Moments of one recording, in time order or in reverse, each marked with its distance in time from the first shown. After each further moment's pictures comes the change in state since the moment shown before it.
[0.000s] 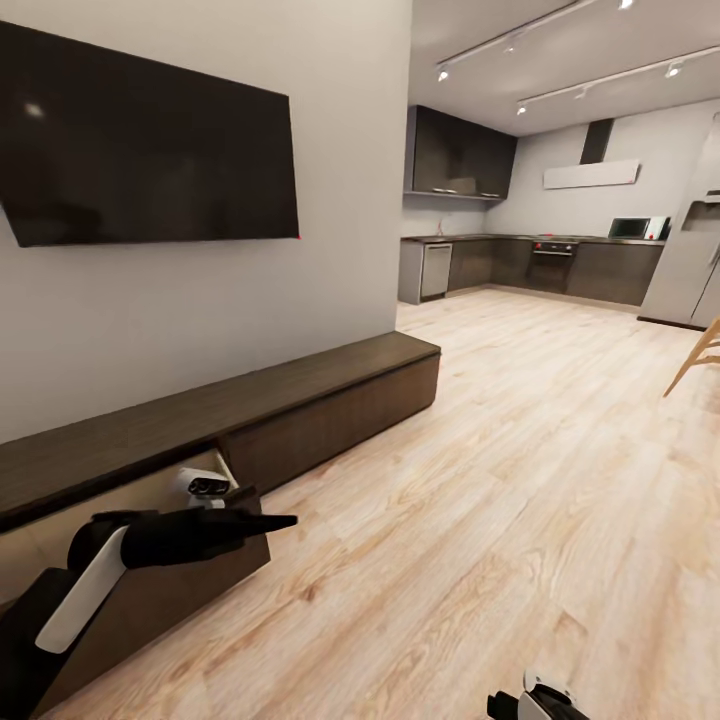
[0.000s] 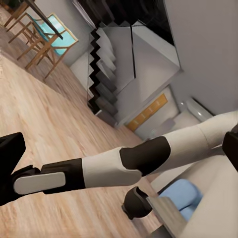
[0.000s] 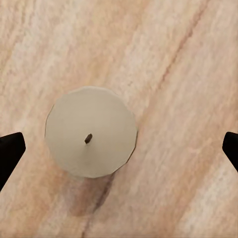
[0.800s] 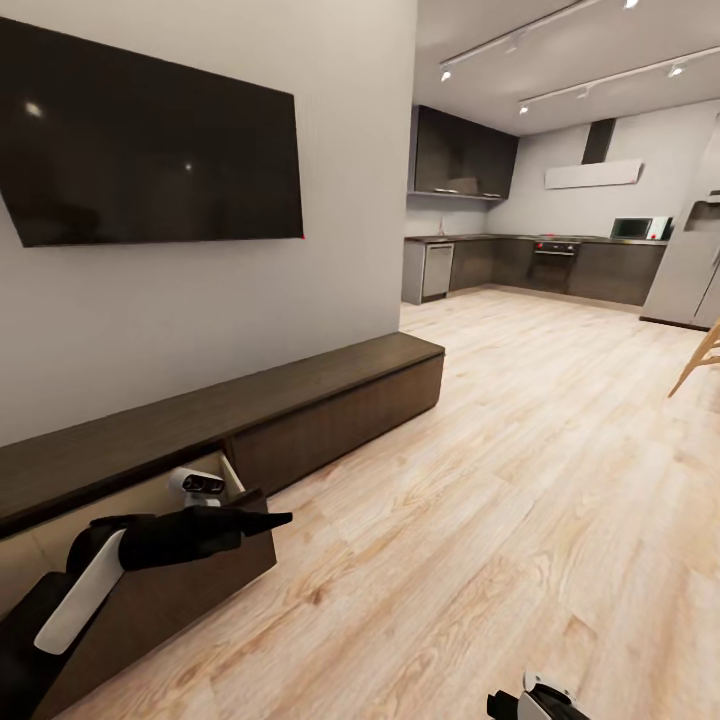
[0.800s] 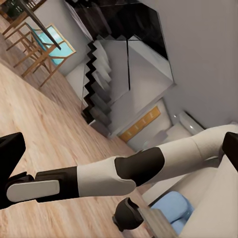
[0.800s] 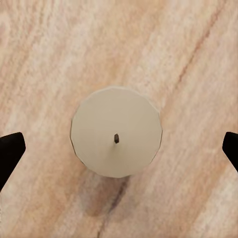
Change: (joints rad) left arm 0.007 0.000 0.010 0.047 0.052 -0.002 0.002; right arm 0.000 0.000 0.000 -0.002 0.000 -0.001 0.000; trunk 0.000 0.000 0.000
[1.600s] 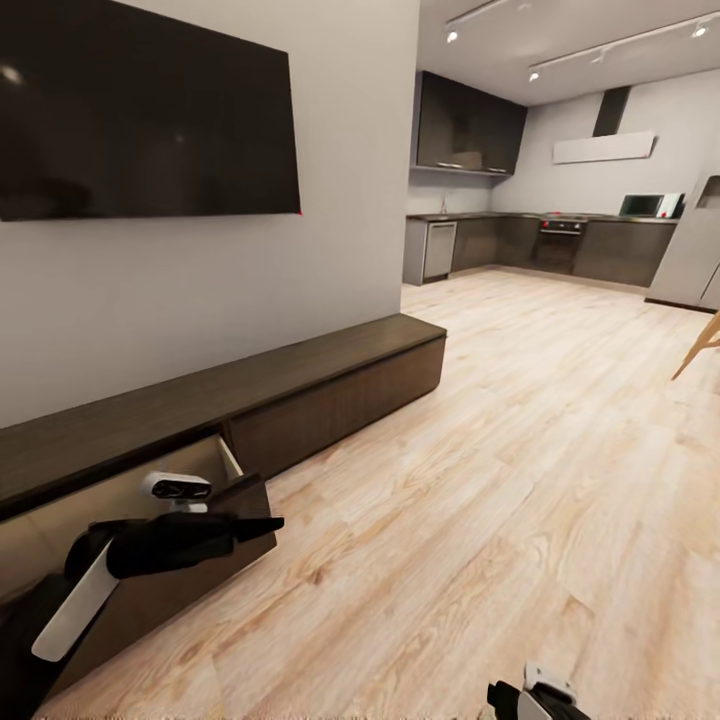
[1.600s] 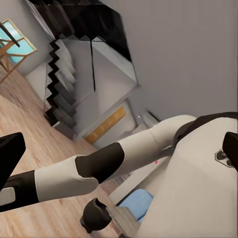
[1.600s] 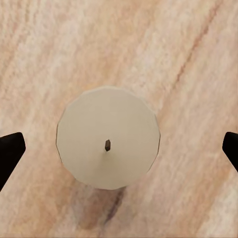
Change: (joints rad) left arm 0.017 0.002 0.002 -0.012 -0.012 -0.004 -0.190; right arm 0.000 -0.001 0.000 -0.006 -0.001 -0.069 0.001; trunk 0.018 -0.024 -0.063
